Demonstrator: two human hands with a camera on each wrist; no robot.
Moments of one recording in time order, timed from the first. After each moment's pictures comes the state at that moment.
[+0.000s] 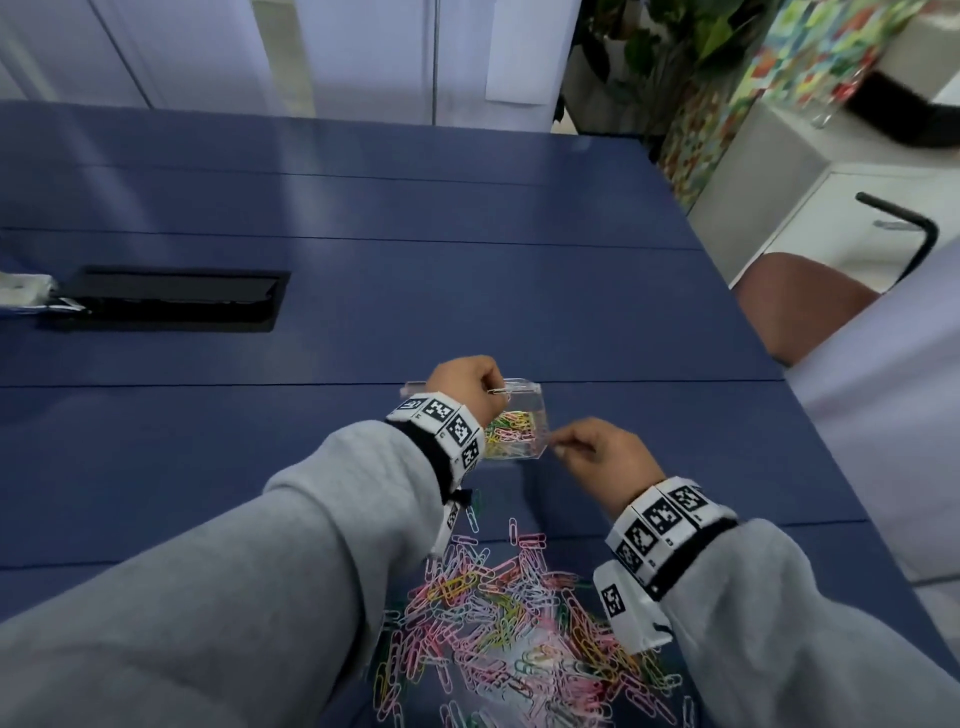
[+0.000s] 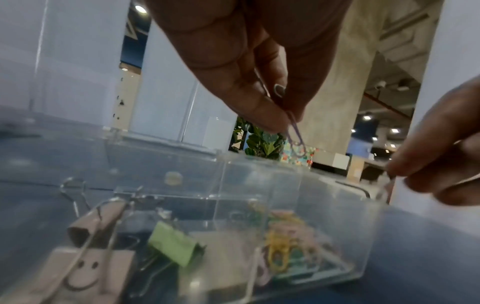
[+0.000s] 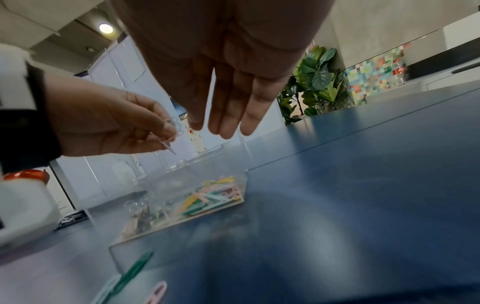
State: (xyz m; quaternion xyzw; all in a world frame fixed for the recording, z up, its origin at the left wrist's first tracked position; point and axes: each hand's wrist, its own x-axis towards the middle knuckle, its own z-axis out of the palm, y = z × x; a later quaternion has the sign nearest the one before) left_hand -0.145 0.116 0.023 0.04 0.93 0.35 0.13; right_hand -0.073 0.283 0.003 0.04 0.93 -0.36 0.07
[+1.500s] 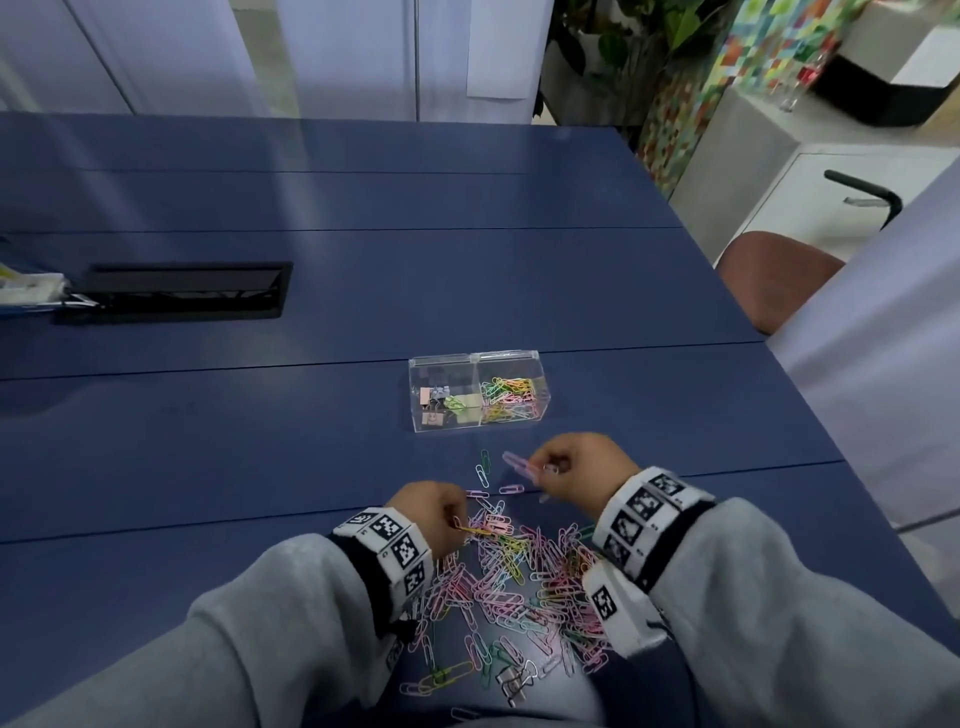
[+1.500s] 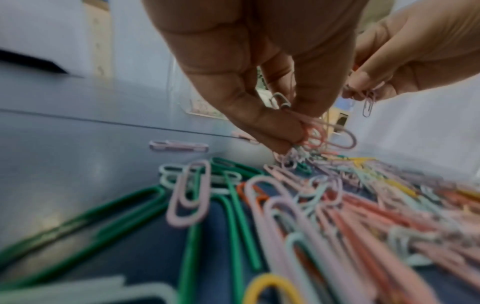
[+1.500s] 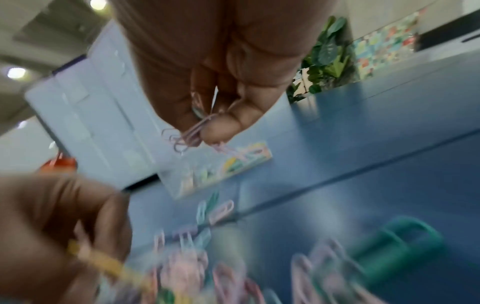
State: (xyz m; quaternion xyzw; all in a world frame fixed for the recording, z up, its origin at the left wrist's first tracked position) left_hand -0.028 0.054 -0.027 0.14 0.91 0.22 0.31; right_hand -0.023 0.252 0.007 0.03 0.93 -0.31 0.20
